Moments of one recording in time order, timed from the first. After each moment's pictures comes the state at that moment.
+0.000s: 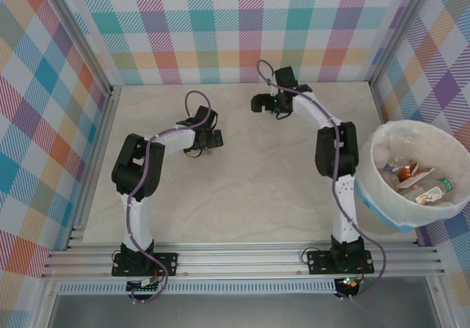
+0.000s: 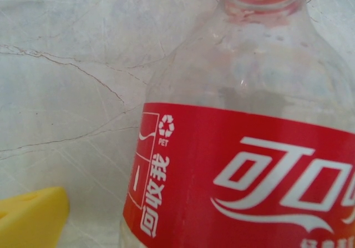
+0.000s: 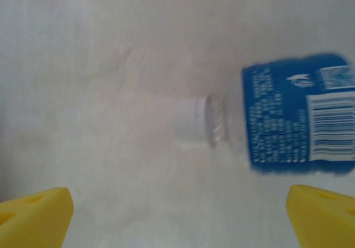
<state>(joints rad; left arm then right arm) -0.40 2.05 1.38 -0.42 -0.20 -0.55 0.33 2.25 1.93 -0.63 -0.20 0.21</state>
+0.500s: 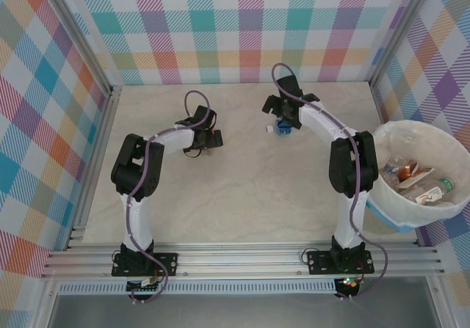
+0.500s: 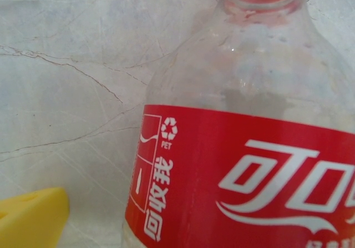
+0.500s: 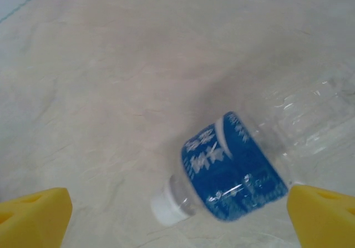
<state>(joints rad) -0.39 2.04 1.38 -0.43 -0.17 -0.54 0.36 2.02 1.65 -0.60 0.14 0.79</state>
